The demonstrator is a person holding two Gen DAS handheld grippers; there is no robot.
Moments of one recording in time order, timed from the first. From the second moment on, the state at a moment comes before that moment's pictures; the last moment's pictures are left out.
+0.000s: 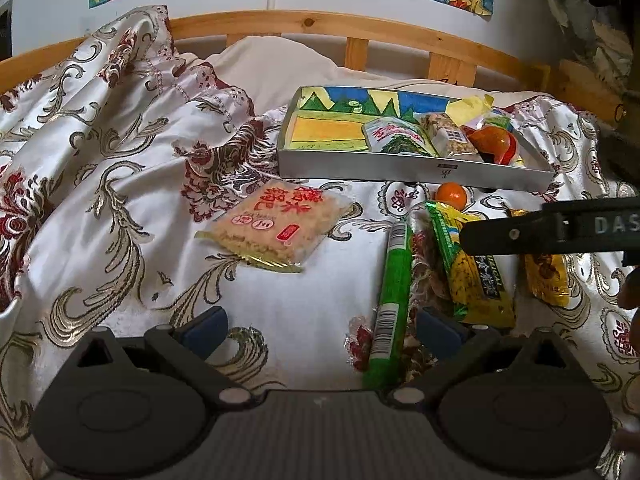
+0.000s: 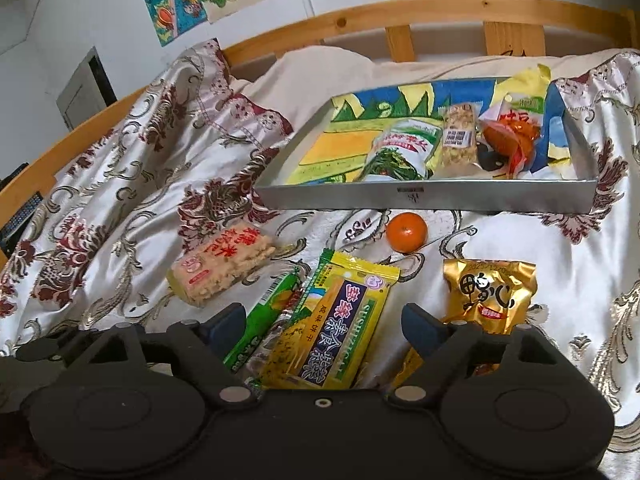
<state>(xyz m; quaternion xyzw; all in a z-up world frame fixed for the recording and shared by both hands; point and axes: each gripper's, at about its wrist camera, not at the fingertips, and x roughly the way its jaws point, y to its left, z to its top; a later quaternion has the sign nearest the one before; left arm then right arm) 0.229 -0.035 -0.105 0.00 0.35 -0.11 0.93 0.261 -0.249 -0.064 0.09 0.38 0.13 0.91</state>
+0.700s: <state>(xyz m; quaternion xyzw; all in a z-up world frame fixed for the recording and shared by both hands) 0.227 -0.029 -0.105 -0.03 0.34 -0.12 0.93 0.258 -0.243 -0.071 0.02 0.43 0.10 0.89</state>
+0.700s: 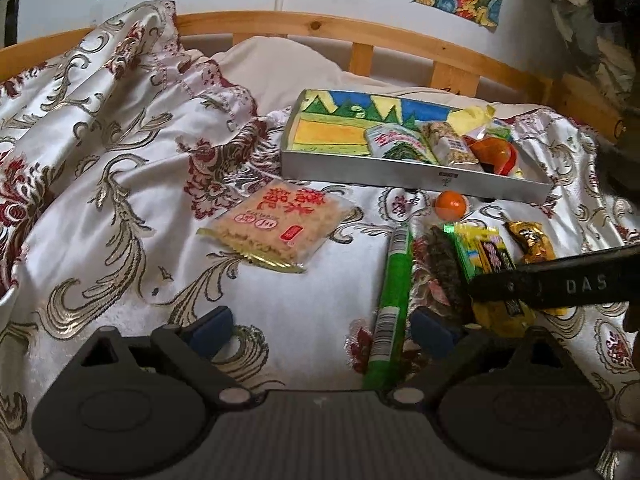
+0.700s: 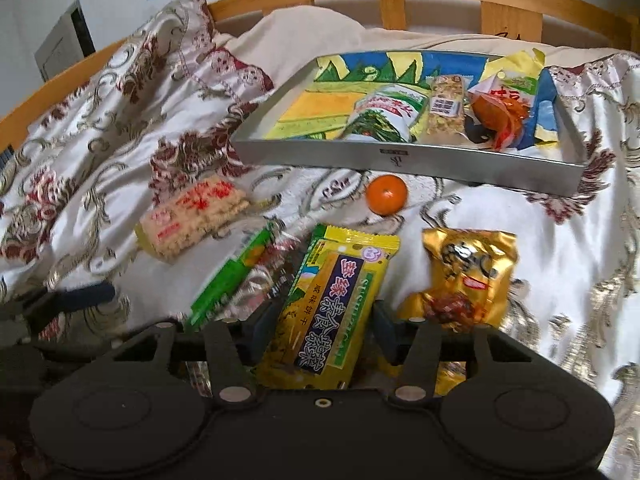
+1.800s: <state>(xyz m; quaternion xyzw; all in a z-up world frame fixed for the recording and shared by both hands) 0.277 -0.059 -0.105 -0.05 0.43 -0.20 0.88 0.249 -0.235 -0.091 -0.03 0.45 0.08 0.89</state>
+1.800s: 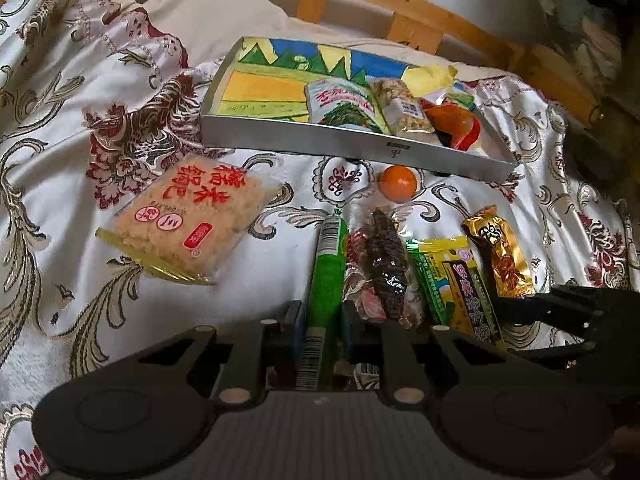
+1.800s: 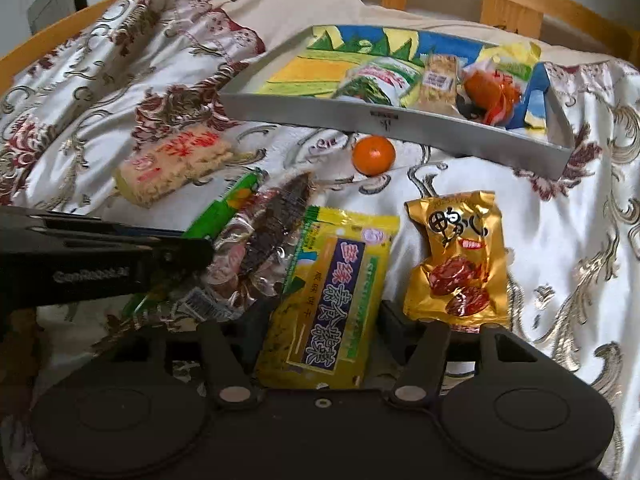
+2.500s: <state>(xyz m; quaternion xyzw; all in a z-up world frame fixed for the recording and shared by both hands) 0.244 -0.056 -0.064 -0.08 0.45 -0.16 0.88 0.212 -0.244 -0.048 0.02 0.39 0.09 0.92</state>
